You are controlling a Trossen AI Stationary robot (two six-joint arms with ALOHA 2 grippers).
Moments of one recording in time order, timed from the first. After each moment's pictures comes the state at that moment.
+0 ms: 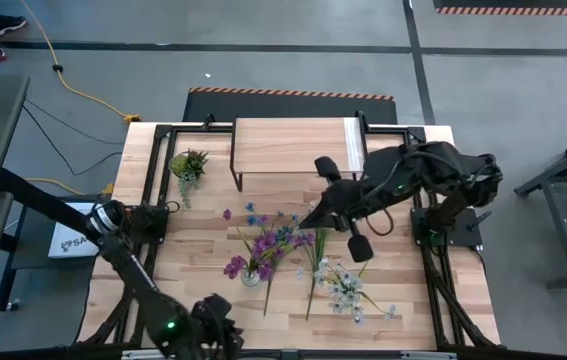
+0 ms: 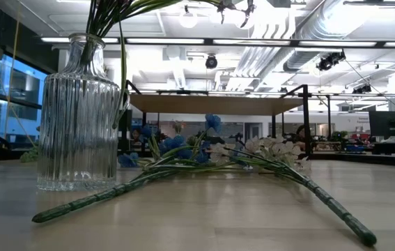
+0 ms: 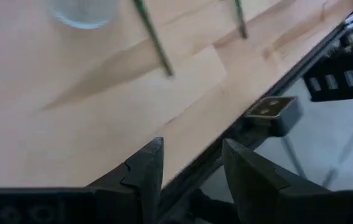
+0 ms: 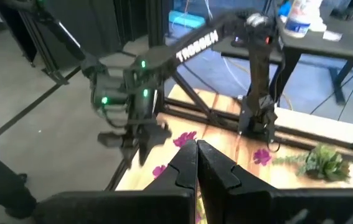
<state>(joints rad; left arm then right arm) -0.95 1.89 1.46 -0.74 -0.55 -1.91 0.30 1.73 2.36 -1.01 -0.03 -0.03</state>
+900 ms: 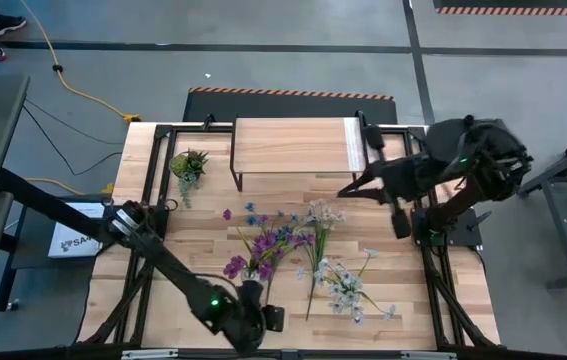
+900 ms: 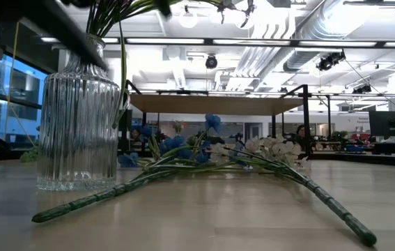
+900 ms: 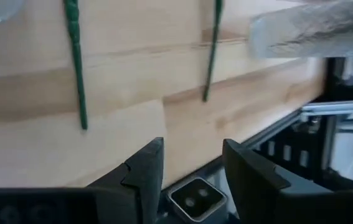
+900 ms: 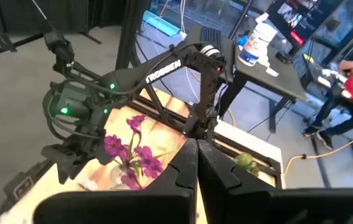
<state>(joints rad) -0.74 1.99 1.48 -0.46 -0.45 -2.06 0.29 1.56 2.36 -1.14 0.10 -0.31</state>
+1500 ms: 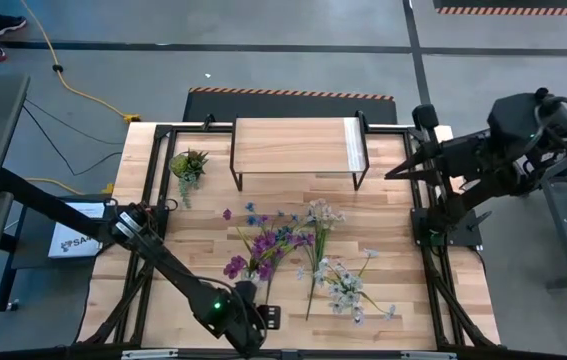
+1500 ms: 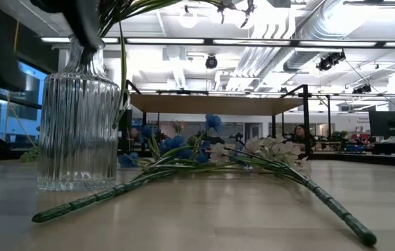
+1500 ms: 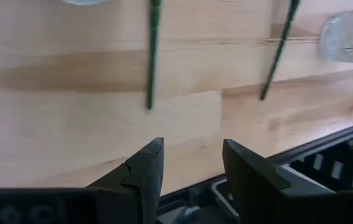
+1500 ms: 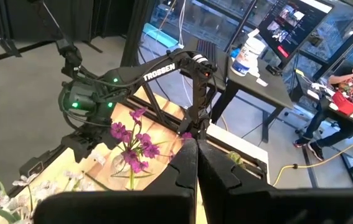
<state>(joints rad) -0.73 2.02 1.57 -0.70 -0.33 -2.21 0.29 1.40 2.36 -1.26 0.09 -0.34</state>
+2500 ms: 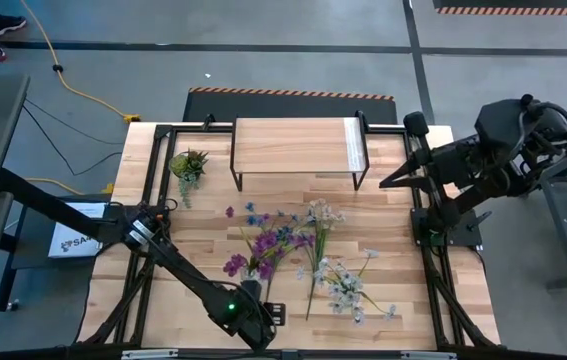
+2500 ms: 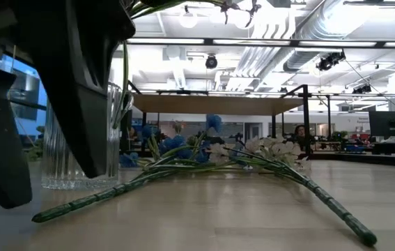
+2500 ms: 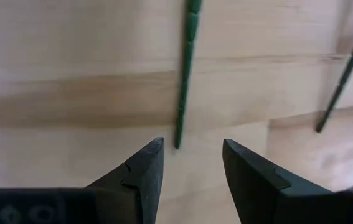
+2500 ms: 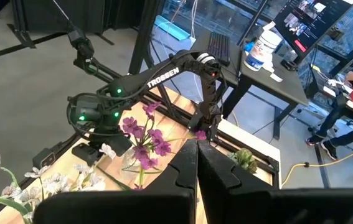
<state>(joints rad) -0.69 2.12 1.56 -0.68 -0.28 -2.20 0.29 1.42 2.36 -1.27 0.05 -0.34</state>
